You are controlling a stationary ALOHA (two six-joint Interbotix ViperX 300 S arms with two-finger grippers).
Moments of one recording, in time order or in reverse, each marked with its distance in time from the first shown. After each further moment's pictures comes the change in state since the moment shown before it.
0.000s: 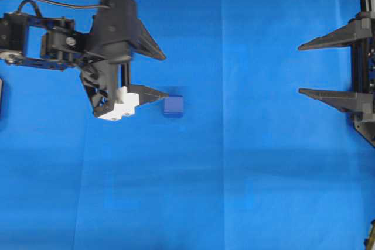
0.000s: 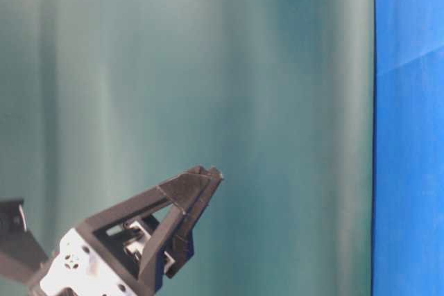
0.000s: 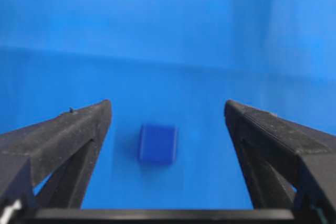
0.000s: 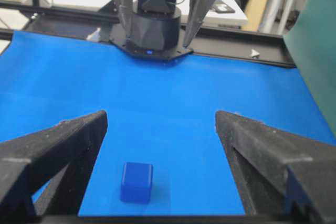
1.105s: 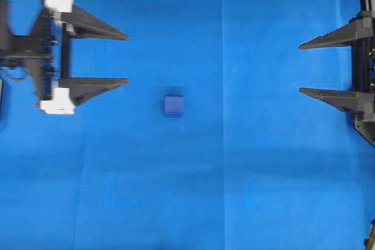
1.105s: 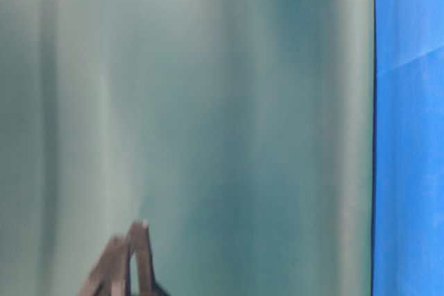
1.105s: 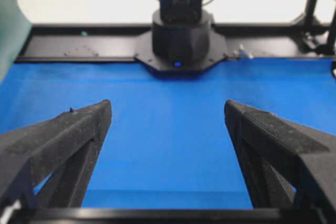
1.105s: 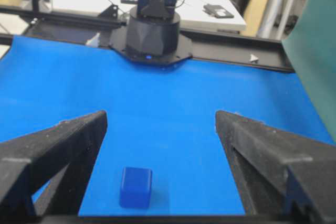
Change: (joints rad) left arm 0.012 -0.261 0.465 -0.002 -0.871 0.123; right arm 0.000 -0.002 0.000 0.000 -0.018 -0.002
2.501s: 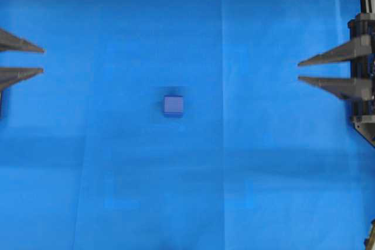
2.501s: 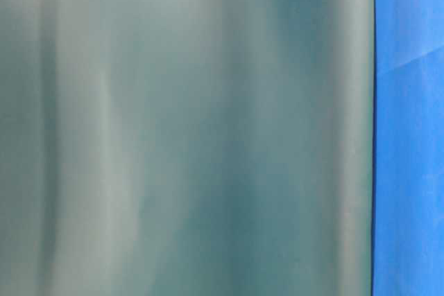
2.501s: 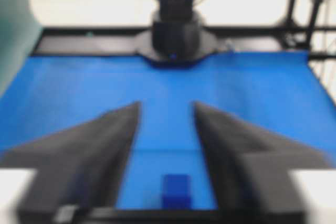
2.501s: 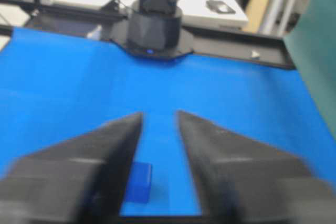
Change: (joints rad) left arm -0.011 -0.612 0.310 0.000 0.229 -0.006; right arm 0.005 0.006 0.005 -0.005 0.008 -0.008
